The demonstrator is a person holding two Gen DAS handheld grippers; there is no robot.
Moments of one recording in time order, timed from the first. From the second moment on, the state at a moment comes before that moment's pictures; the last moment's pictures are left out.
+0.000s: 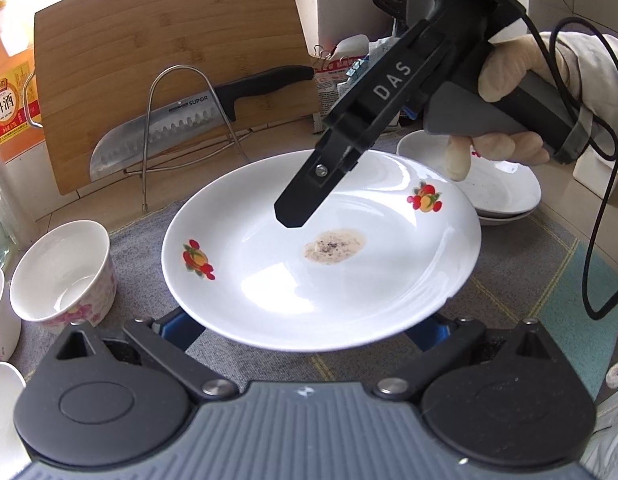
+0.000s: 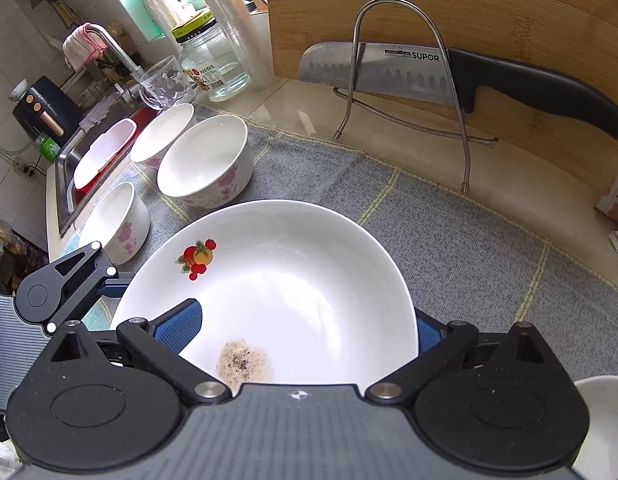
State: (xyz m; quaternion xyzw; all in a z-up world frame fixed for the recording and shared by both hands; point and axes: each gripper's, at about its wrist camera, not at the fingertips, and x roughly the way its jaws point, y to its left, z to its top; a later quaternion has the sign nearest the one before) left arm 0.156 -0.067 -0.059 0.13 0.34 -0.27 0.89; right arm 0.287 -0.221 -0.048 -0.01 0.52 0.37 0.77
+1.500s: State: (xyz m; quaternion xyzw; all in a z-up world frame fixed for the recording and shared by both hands) left arm 0.159 -0.176 -0.051 0.19 0.32 -0.38 0.85; right arm 0.236 -0.368 -0.041 0.06 0.51 0.26 0.82
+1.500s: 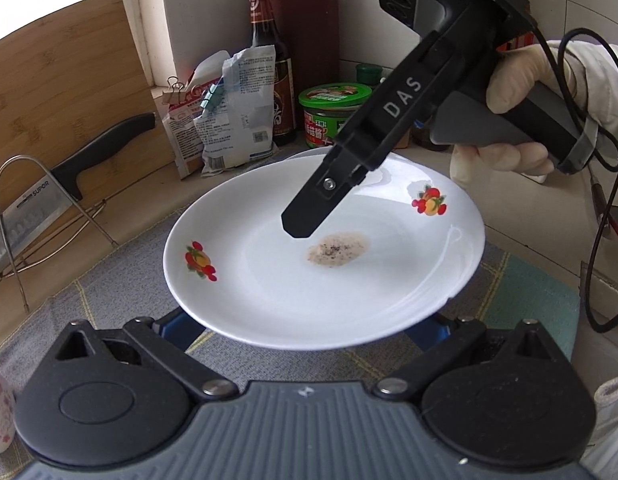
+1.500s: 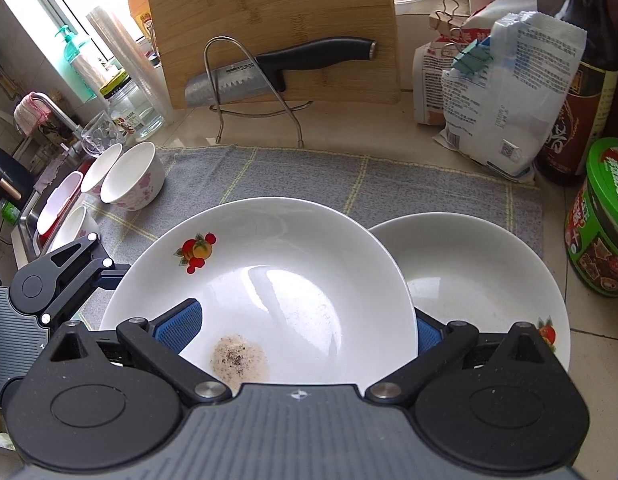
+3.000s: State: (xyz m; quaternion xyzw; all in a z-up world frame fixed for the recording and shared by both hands) left arm 0.179 -0.232 -0.072 0.23 0.32 -0.43 0.81; right arm 0.230 -0.428 -0.068 0.09 0.53 0.19 0.82
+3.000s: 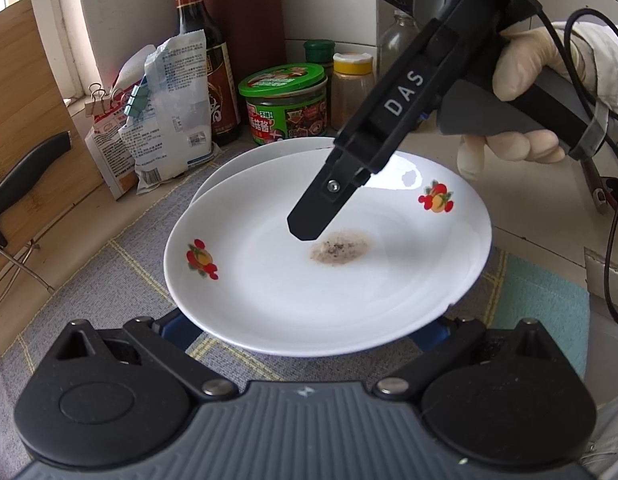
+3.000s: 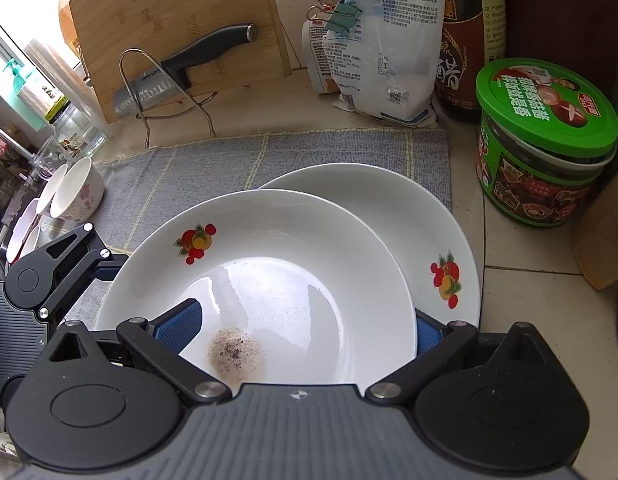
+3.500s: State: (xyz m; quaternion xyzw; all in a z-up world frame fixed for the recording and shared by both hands) left arm 0.183 -0.237 -0.073 0.24 0.32 -0.45 0.80; right arm 0.225 -0.437 -0.067 0.10 0.53 0.18 0.82
